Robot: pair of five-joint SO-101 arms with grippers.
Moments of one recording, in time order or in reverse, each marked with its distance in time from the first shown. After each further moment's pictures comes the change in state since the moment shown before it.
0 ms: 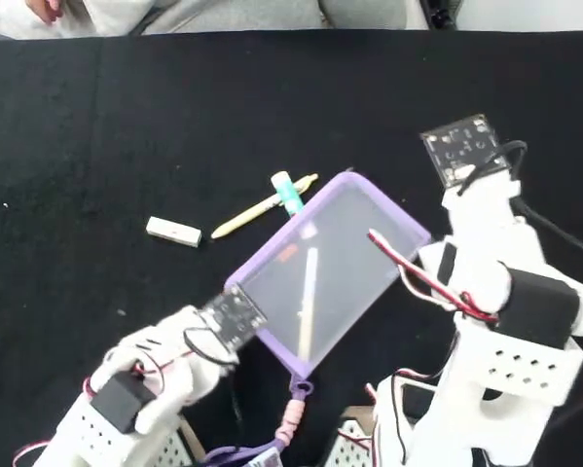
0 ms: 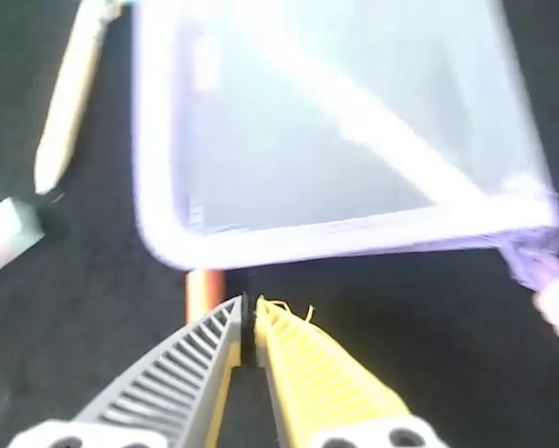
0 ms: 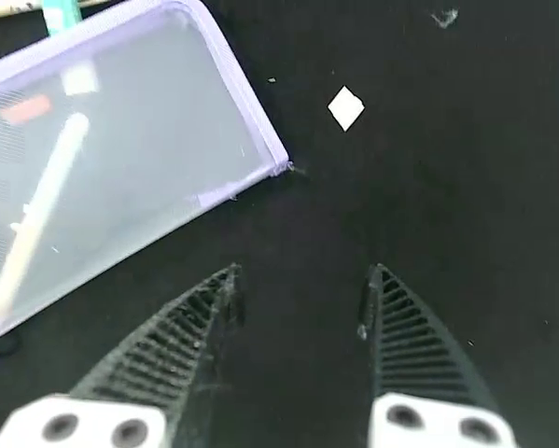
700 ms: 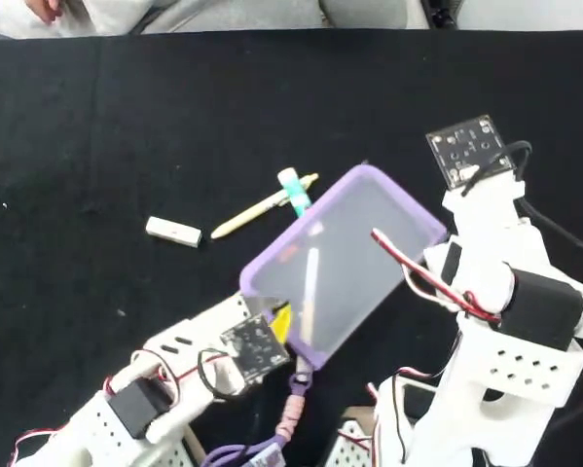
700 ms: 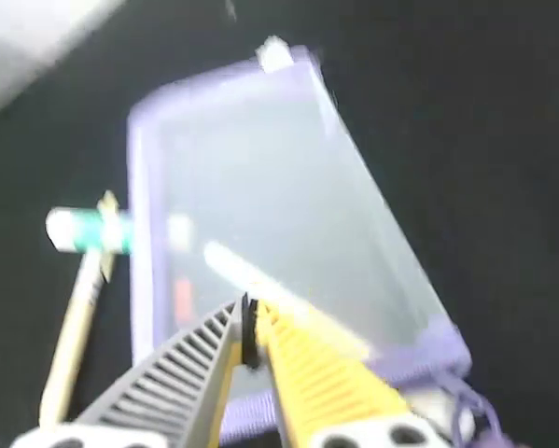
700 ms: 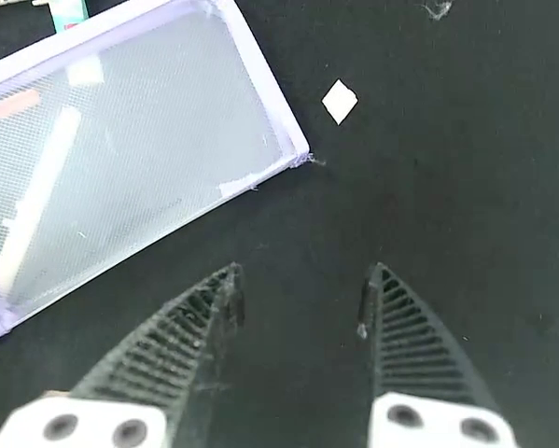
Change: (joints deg) left arm 11.1 0.4 5.9 -29.6 -1.7; right arm 0.9 0.0 0.0 0.0 0.8
